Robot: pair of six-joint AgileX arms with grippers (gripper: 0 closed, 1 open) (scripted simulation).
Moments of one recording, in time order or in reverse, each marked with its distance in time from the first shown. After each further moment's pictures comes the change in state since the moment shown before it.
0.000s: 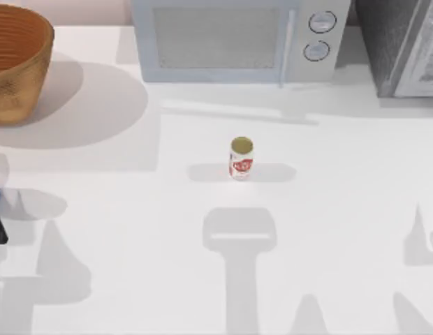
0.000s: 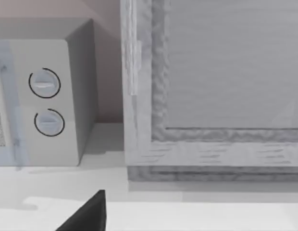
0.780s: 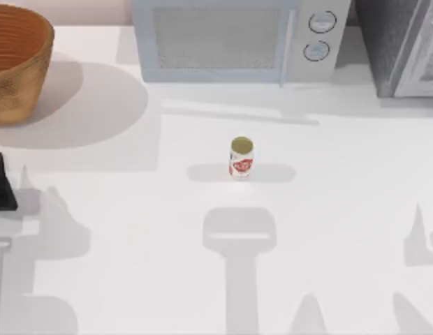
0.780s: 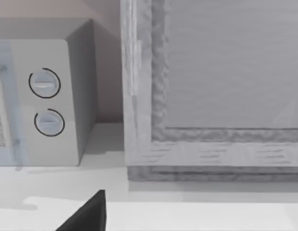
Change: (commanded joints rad) left arm -0.097 0.078 0.199 -0.111 -0.094 -0.022; right arm 0.000 0.000 0.000 0.000 0.000 0.000
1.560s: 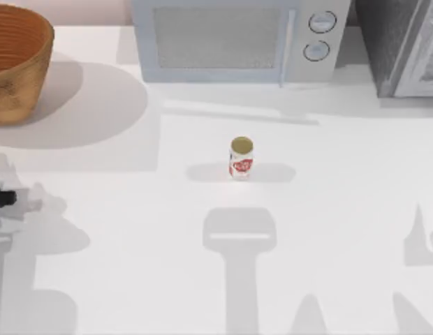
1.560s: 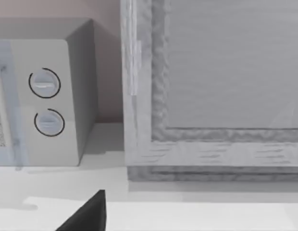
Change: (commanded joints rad) left arm -0.012 0.010 0.024 -0.014 -0.011 -0.002; right arm 0.000 0.000 0.000 0.000 0.000 0.000
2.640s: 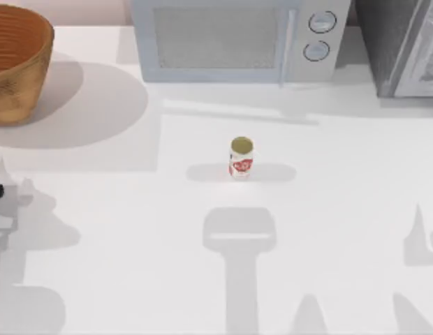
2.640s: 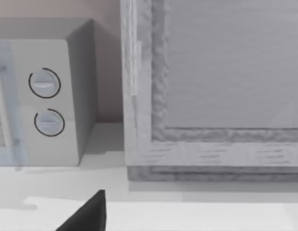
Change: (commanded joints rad) left arm 0.056 0.003 0.044 -0.012 0.030 0.028; right arm 0.000 0.000 0.000 0.000 0.000 0.000
